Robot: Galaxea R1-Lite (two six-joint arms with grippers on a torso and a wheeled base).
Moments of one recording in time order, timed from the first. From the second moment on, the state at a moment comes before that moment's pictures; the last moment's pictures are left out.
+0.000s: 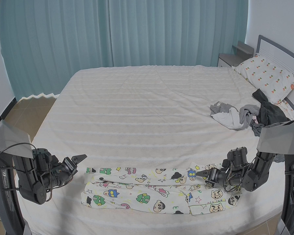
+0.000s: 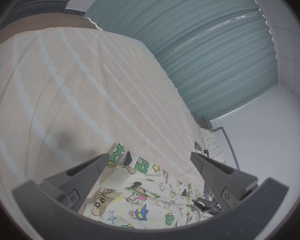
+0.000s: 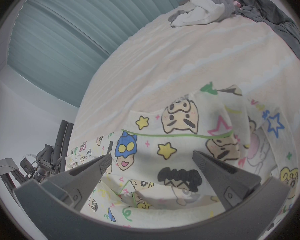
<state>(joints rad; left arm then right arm) 0.03 2.32 -0.30 -1.55 -0.37 -0.84 0.24 2.38 -0.59 -0.99 0.23 0.59</state>
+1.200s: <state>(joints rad) -0.03 2.33 -0.75 -0.77 -0.35 -0.34 0.24 2.15 -0.10 -1.55 0.32 0.77</state>
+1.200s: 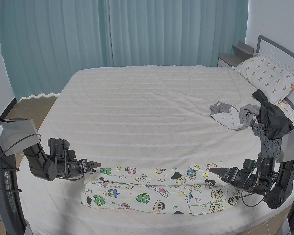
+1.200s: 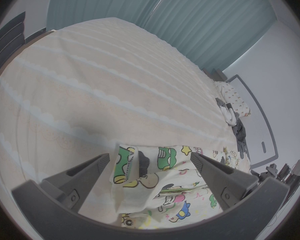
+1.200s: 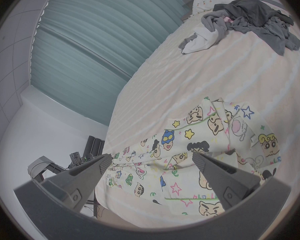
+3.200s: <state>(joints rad) -0.03 2.33 -0.67 -1.05 -0.25 -0.13 0.25 2.16 -0.07 -1.55 0.32 0.77</state>
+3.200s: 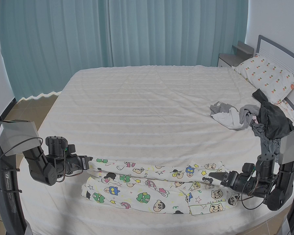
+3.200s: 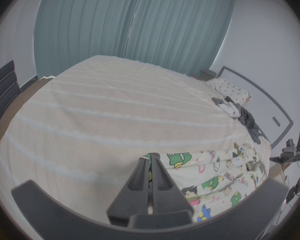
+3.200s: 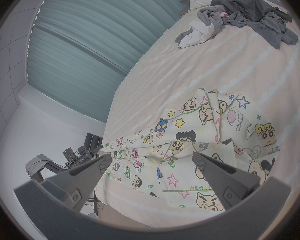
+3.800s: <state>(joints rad) -0.02 2.42 -0.62 -1.03 -0.16 0.00 0.25 2.17 -0.07 -1.55 0.32 0.77</state>
